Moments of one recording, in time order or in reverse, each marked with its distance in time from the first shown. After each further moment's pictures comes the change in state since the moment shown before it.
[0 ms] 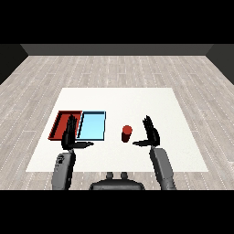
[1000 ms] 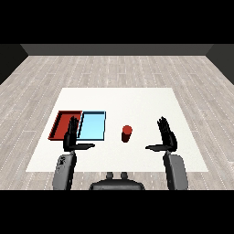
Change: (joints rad) left arm 0.027 -0.015 -0.024 -0.022 -0.037 0.009 -0.008; right arm 0.145 -0.096 -0.089 -0.267 -0.004 0.072 0.058
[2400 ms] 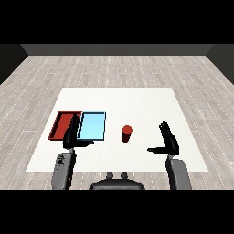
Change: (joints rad) left arm -0.029 0.010 -0.011 -0.063 0.006 0.009 0.284; right arm 0.088 -0.033 0.043 -0.075 0.023 -0.101 0.125
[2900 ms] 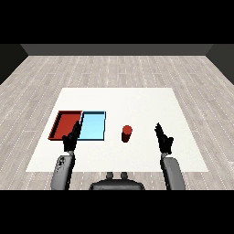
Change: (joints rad) left arm 0.044 0.033 -0.013 0.090 -0.050 0.020 0.157; right arm -0.036 0.032 0.062 0.095 0.124 -0.162 0.191
